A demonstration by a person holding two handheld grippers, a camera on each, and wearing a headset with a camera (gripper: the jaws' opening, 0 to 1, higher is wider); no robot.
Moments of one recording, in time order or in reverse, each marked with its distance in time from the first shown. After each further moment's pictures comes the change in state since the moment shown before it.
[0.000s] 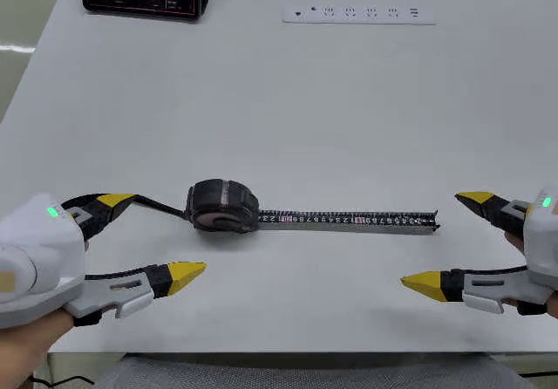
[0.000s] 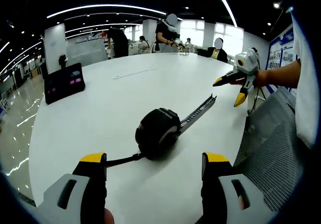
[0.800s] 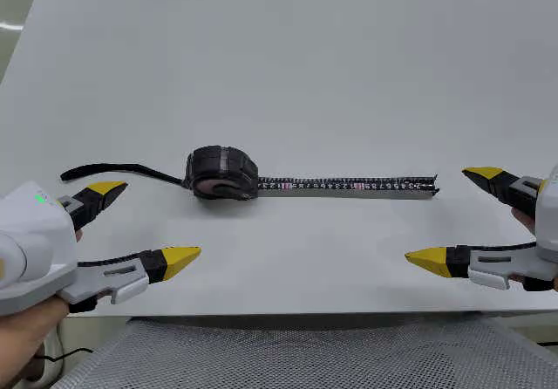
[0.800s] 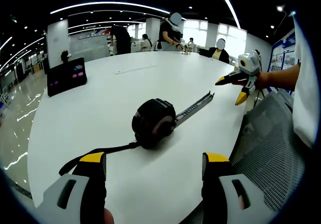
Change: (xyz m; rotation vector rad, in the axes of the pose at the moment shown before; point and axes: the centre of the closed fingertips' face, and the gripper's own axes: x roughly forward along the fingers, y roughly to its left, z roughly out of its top) left arm -0.014 -0.008 -0.016 -0.040 0.011 0.006; right arm -0.012 0.011 -0.009 0.018 -0.023 -0.013
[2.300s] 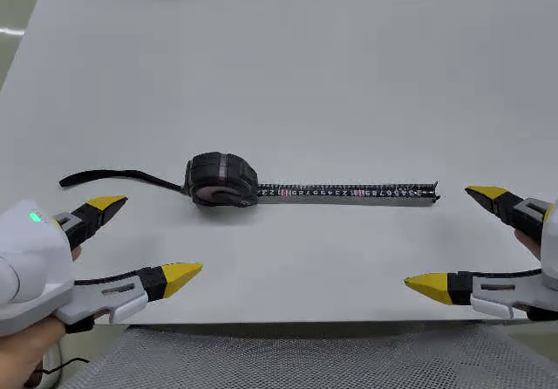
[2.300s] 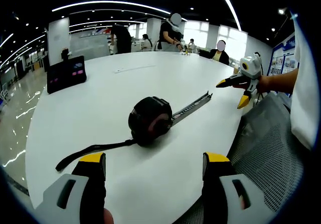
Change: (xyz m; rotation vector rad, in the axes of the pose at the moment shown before) left arm 0.001 -0.006 -0.004 -0.014 0.000 -0.007; right arm -0.001 0.011 -0.006 0.023 -0.016 0.006
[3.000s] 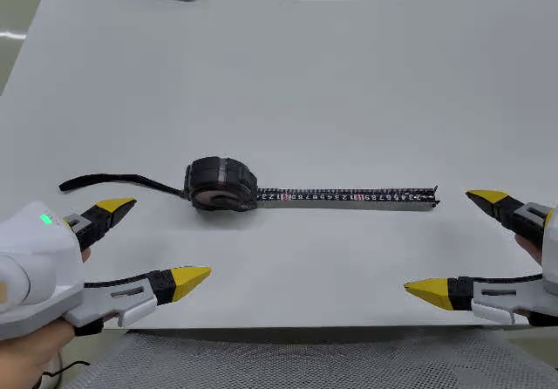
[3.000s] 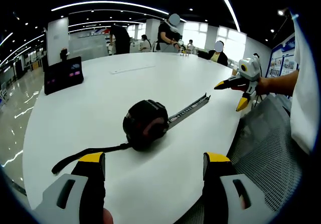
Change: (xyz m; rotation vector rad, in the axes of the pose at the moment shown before) left arm 0.006 -0.008 0.006 -0.004 -0.006 -0.013; right arm 0.000 -0.001 -0.001 0.008 -0.004 0.004
